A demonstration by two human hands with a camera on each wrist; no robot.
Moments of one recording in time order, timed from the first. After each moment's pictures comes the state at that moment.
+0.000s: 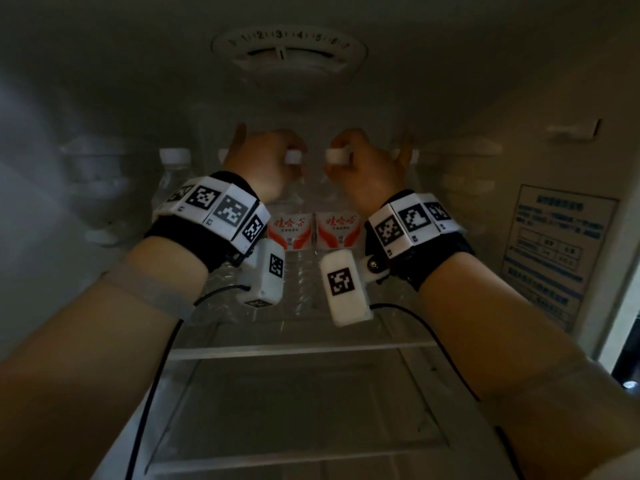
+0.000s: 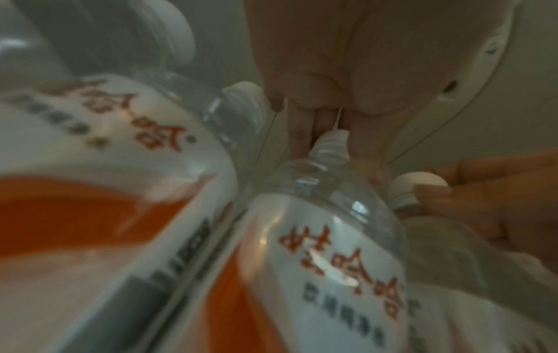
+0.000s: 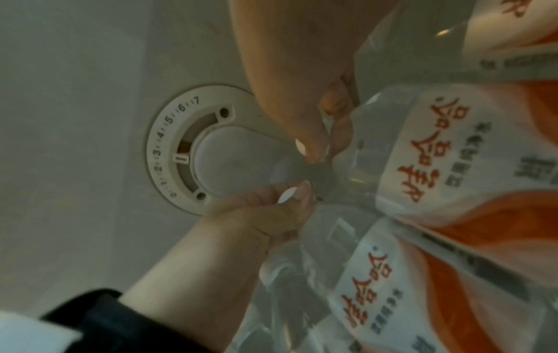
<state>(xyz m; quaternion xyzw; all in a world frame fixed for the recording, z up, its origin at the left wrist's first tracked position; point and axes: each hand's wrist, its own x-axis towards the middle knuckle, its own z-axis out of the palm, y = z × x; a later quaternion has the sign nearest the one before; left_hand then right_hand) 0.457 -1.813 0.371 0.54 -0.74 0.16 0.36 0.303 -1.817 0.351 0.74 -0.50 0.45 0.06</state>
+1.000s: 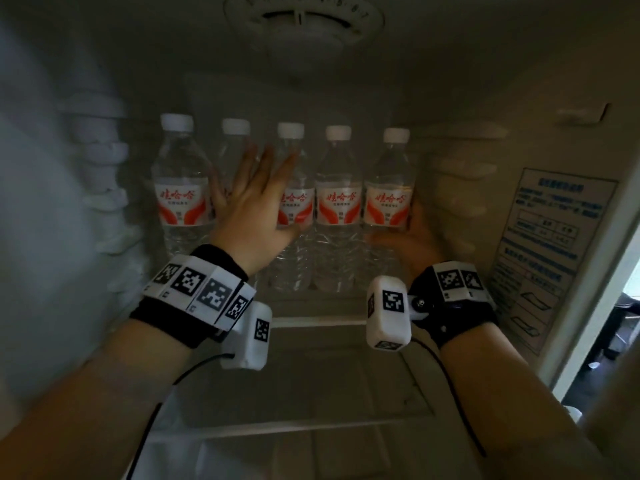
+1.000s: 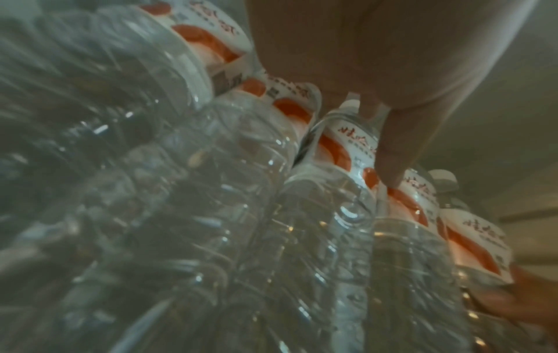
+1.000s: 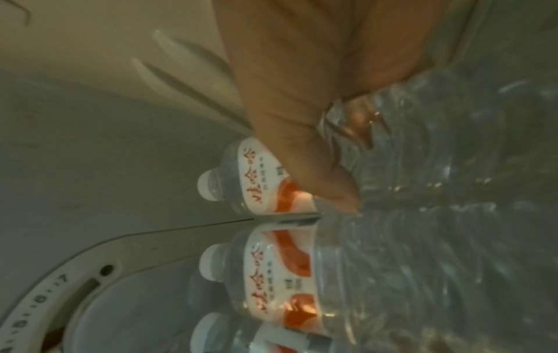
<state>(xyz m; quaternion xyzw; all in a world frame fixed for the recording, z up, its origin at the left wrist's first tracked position) 0.472 -1.781 0.279 0.55 -0.74 0.17 0.36 0.257 -1.815 0.252 0.58 -0.41 0.61 -0.35</state>
